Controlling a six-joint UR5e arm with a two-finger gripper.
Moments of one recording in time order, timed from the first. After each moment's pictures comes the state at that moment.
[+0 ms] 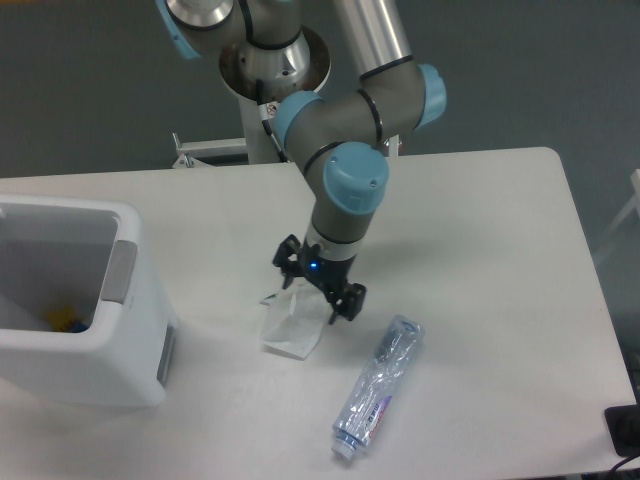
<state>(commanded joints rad) 2.38 -1.93 -1.88 -0.89 1.24 1.11</state>
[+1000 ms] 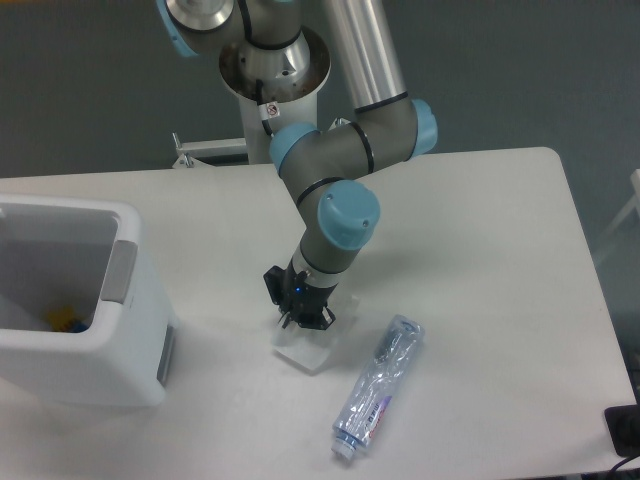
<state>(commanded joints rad) 2.42 -1.97 -1.80 -0.92 1.23 1.10</state>
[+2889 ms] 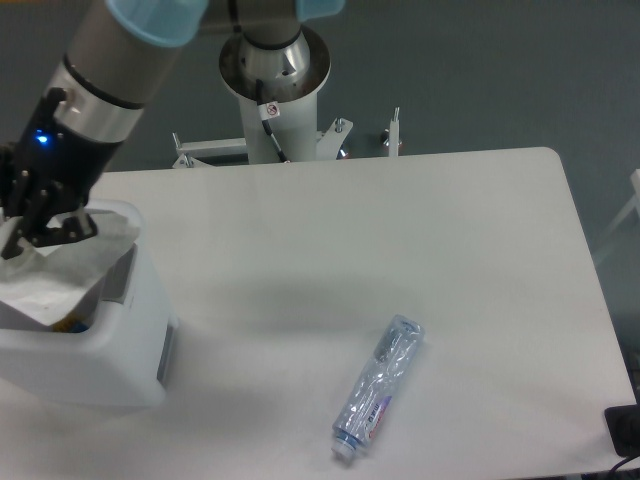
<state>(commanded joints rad) 2.07 -1.76 -1.41 -1.07 0.87 0.62</state>
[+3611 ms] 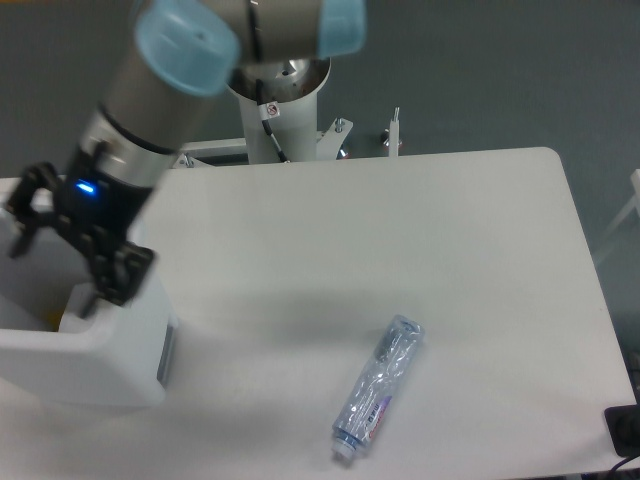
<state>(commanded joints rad) 2.30 -1.86 -1.39 -1.07 0.87 0.52</state>
